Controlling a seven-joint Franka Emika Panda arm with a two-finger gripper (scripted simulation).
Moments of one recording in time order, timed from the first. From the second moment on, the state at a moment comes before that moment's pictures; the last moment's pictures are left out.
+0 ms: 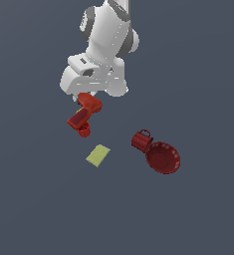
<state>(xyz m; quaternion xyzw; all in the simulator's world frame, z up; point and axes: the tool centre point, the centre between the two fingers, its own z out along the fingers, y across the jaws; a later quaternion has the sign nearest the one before) -0.102 -0.129 0.287 0.89 0.38 -0.05 0.25</state>
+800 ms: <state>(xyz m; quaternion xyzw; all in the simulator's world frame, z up) -0.155 -0.162 0.385 0.89 0.38 -0.05 0.25</state>
